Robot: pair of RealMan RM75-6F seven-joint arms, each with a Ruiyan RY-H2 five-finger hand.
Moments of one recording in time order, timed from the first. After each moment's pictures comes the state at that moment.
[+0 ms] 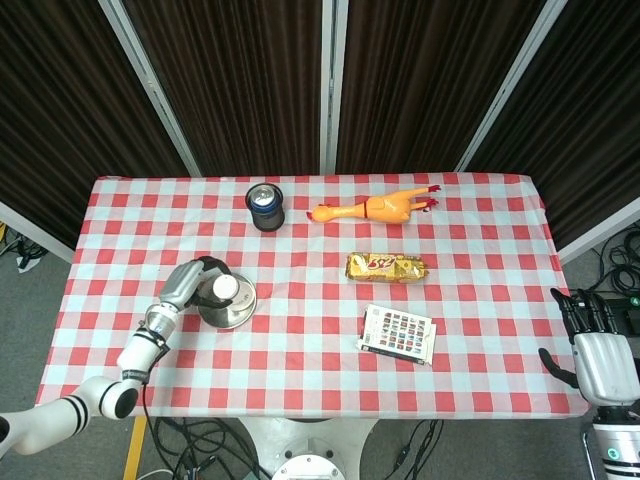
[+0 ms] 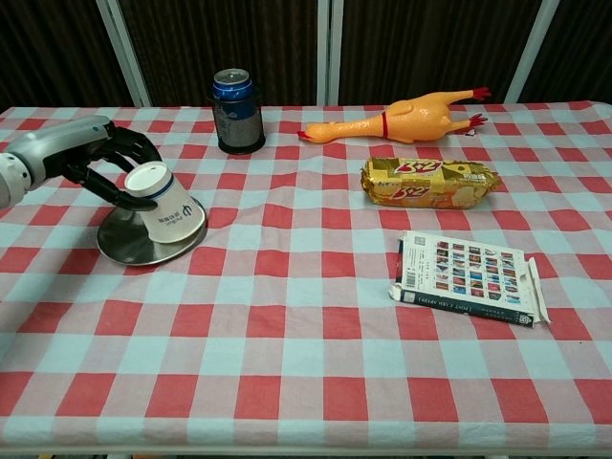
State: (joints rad) left arm -0.63 -1.62 -0.18 -1.15 1.26 0.84 -0.40; right arm 0.06 -1.09 0.06 -1.64 -1.54 1.51 -0.05
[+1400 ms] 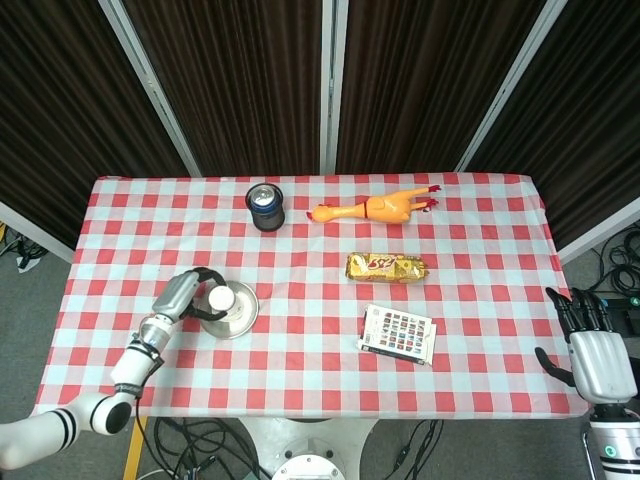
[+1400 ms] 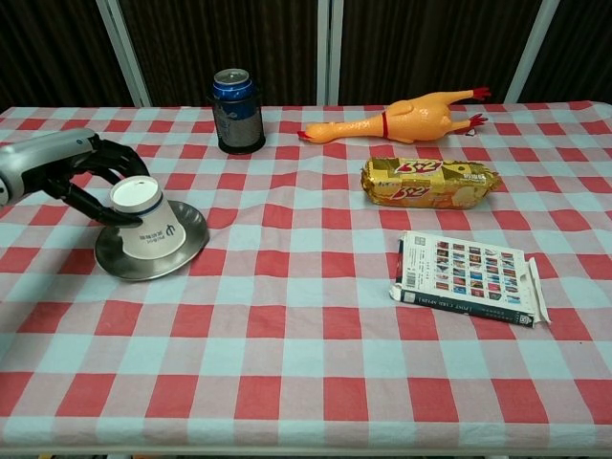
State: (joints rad) left arm -0.58 -1.57 -0.17 -1.27 1.24 0.87 -0.33; right arm 0.07 -1.09 0.06 -1.63 -1.54 1.50 -0.04
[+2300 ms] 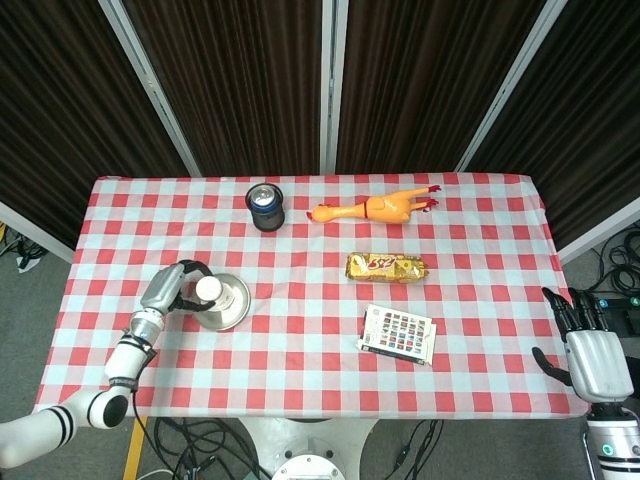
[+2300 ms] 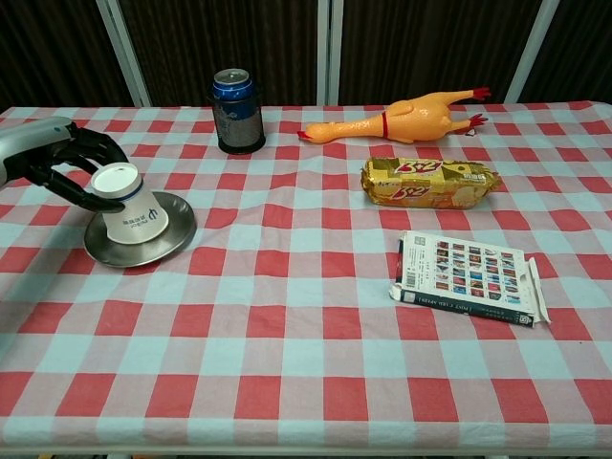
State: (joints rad) left arm -0.57 -1.57 -0.20 -1.24 1.17 0.87 -0.32; right arm 0.08 -1.10 0.05 -1.63 -1.54 1.49 -0.04
